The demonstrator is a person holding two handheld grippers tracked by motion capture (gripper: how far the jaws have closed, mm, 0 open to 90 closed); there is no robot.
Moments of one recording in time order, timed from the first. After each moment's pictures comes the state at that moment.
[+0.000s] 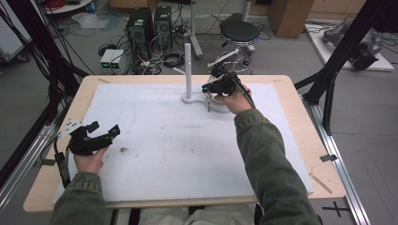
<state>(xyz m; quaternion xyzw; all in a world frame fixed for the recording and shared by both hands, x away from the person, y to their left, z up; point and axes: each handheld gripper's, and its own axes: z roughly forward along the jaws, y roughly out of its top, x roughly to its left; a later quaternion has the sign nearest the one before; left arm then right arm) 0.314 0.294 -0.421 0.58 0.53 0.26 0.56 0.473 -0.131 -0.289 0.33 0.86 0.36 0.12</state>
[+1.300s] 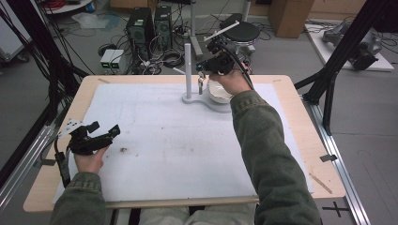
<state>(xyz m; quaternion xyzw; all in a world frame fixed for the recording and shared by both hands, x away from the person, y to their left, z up) 0.315 0.294 -0.423 0.58 0.53 0.25 0.56 0.483 -0.115 -0.222 0.32 0.85 0.40 0.13</state>
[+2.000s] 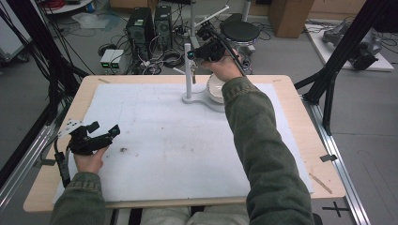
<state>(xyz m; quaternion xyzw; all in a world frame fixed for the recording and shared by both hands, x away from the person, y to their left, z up) 0.315 0.295 -0.423 0.59 0.53 0.25 0.56 0.504 -0.089 -0.197 0.31 0.85 0.40 0.13</state>
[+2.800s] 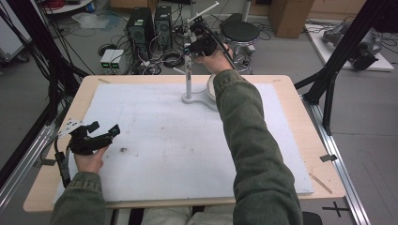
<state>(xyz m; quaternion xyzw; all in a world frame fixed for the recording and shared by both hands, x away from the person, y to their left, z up) 0.317 0.295 -0.424 0.58 0.53 0.25 0.56 0.541 -0.071 -0.206 0.33 0.85 0.38 0.13</state>
